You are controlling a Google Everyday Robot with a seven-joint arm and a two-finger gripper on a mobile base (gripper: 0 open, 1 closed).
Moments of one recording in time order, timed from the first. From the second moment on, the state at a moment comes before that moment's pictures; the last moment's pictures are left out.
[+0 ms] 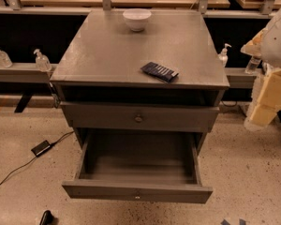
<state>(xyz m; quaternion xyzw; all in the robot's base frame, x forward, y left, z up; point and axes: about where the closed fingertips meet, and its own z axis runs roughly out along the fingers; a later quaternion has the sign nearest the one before) 0.438 -0.217 0.977 -0.60 0.78 -0.03 0.16</state>
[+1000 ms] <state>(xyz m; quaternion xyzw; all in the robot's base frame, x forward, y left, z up) 0.534 -0.120 0.989 -0.65 0.73 -0.01 0.21</state>
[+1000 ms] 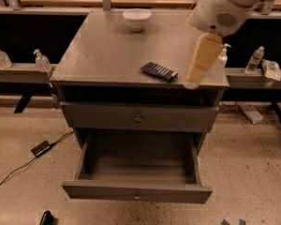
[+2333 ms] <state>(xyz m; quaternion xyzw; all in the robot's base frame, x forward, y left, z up) 0.734 -0.024 0.909 -0.45 0.85 0.13 0.25</state>
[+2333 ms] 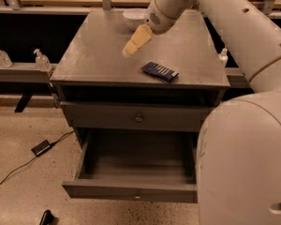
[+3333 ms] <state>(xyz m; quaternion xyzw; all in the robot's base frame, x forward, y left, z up) 0.720 -0.080 0.856 -0.47 0.86 0.07 0.19</state>
